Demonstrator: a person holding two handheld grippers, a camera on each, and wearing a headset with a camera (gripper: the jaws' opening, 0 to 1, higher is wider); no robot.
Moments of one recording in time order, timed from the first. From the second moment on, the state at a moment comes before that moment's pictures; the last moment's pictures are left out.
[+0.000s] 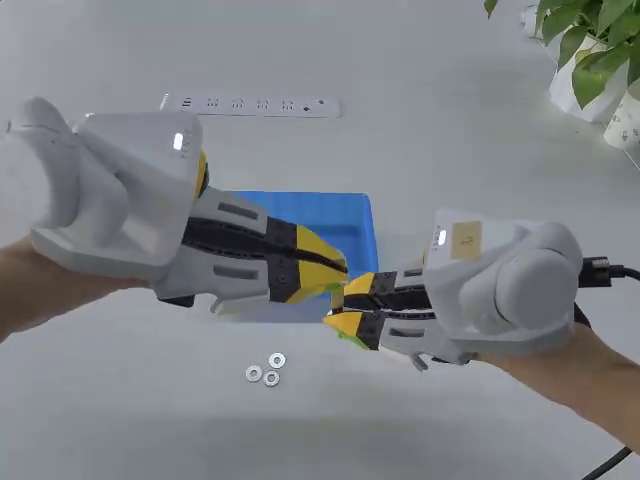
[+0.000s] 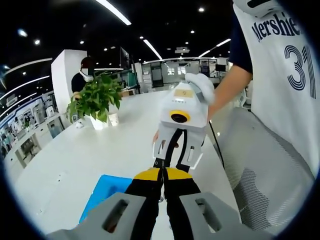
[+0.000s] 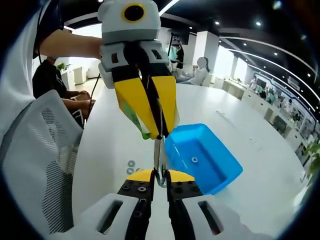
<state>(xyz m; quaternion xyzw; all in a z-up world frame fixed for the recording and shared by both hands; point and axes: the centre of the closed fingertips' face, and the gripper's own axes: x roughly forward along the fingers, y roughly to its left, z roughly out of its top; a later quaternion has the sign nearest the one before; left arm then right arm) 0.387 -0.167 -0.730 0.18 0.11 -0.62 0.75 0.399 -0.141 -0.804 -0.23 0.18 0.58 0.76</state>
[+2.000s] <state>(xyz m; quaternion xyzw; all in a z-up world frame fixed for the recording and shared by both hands) 0.471 -0.124 -0.757 0.21 0.12 -0.58 0.78 0.482 -0.098 -0.831 -0.25 0.18 0.58 0.76</state>
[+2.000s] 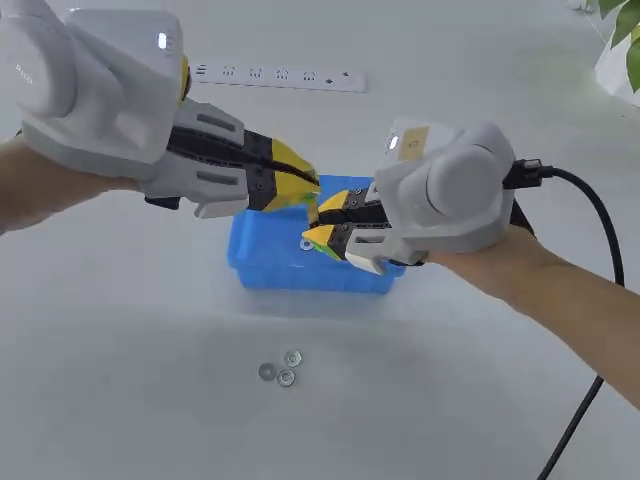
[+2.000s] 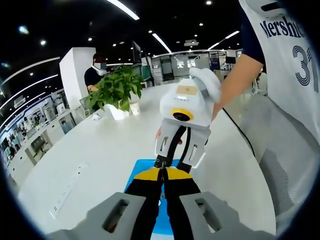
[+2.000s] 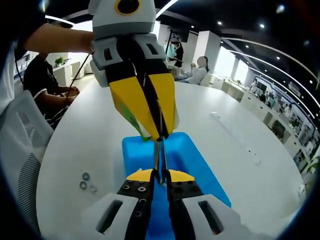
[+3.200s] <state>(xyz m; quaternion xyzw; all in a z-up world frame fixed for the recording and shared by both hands) 0.475 -0.127 -0.765 0.21 0.14 -0.58 0.77 0.487 -0.098 -0.838 -0.24 0.21 0.57 0.76</state>
